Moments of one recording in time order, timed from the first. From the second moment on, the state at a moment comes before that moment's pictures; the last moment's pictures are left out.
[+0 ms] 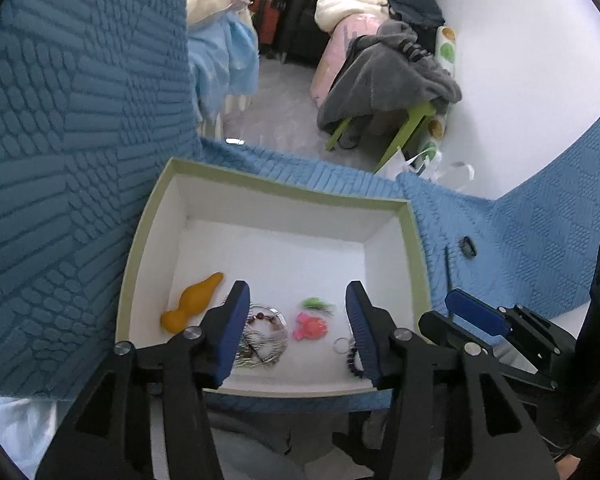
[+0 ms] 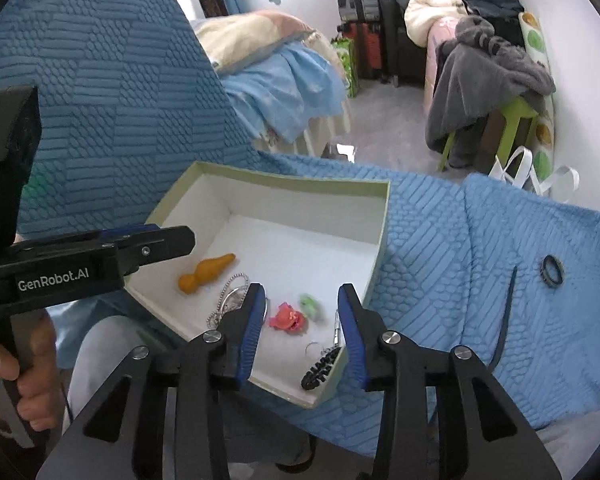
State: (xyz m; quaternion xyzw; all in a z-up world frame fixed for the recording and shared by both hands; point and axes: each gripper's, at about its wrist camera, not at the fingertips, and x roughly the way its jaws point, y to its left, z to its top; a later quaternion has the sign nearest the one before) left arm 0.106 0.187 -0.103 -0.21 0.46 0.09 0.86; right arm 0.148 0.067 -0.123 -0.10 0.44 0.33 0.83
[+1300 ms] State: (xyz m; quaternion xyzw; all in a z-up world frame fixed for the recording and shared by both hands) left arm 0.218 -0.017 -0.168 -0.21 0.47 -0.07 0.86; right arm 0.297 -0.164 -0.188 -0.07 0.44 0.20 0.87
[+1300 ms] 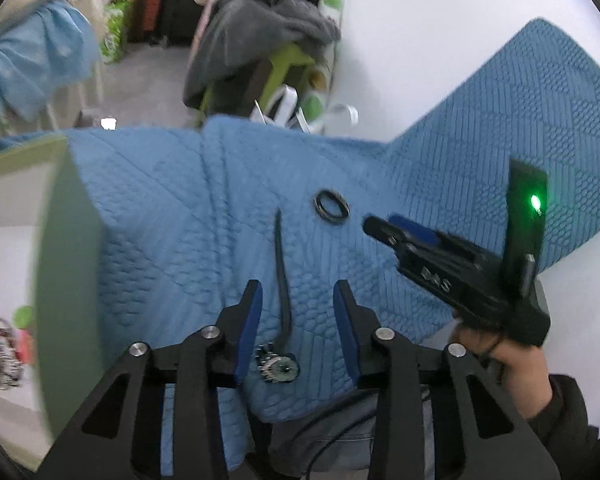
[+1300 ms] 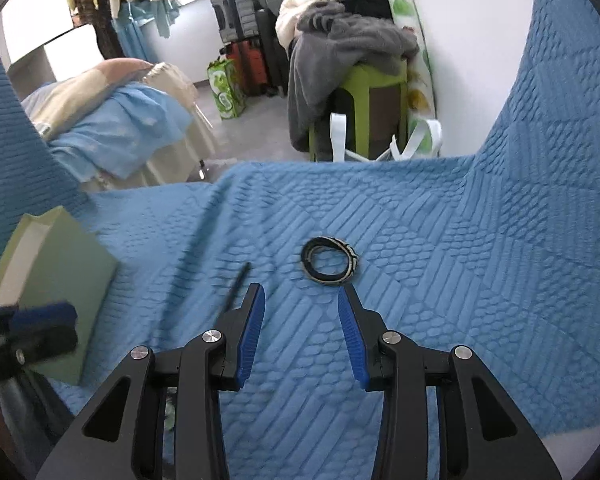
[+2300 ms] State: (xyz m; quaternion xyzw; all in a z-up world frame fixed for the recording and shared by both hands) left arm 0.242 -0.064 -0.233 -0.11 0.52 -0.06 0.84; right arm 0.335 -0.138 -0.232 -0.14 0.45 0.22 0.85
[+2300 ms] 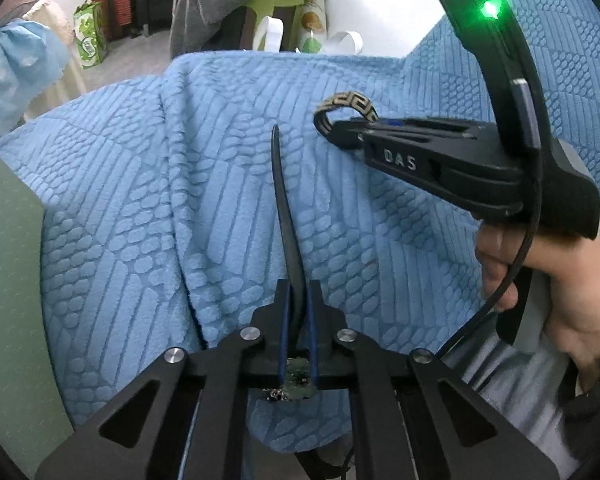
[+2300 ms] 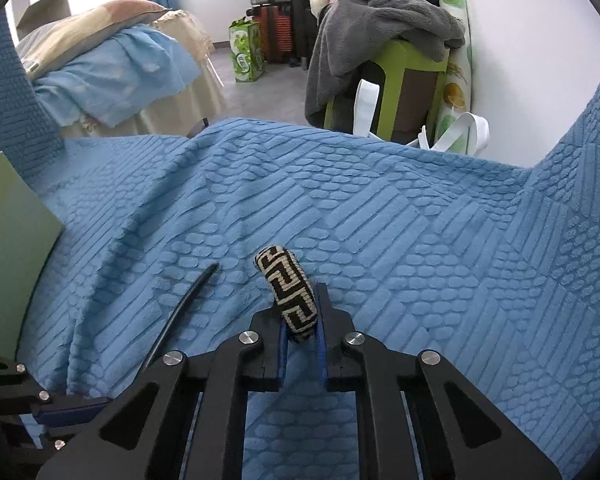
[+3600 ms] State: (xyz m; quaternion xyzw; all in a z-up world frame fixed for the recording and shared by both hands) left arm 0.161 0.123 -0.058 -0.14 0.42 0.04 0.89; right arm 0.209 0.011 -0.065 -0.07 0.37 0.30 0.88
